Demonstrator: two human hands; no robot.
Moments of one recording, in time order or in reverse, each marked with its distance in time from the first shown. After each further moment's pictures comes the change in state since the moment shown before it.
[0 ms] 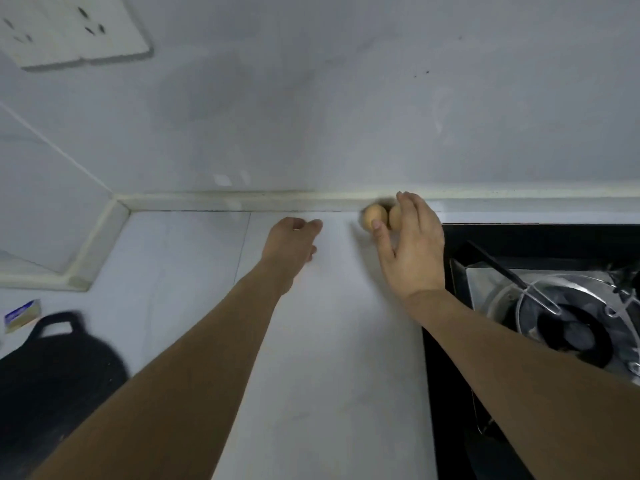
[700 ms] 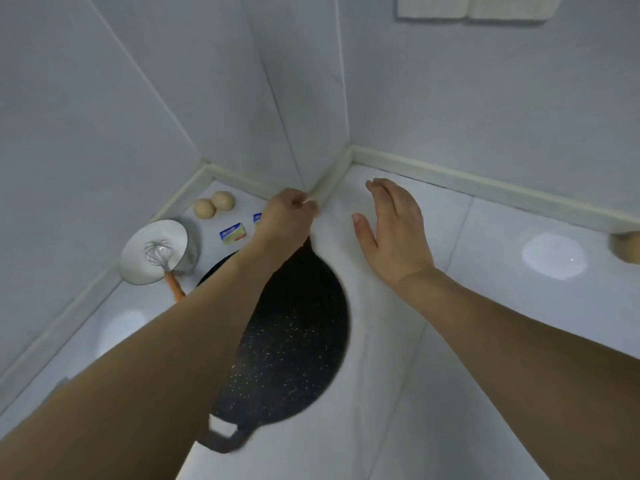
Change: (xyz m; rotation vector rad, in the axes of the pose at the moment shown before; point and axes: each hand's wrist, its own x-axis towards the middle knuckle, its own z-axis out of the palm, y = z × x) left_hand -0.090 -0.064 -0.329 0.134 0.430 -0.006; right_hand -0.094 -0.291 0.138 0.167 -0.307 -0.557
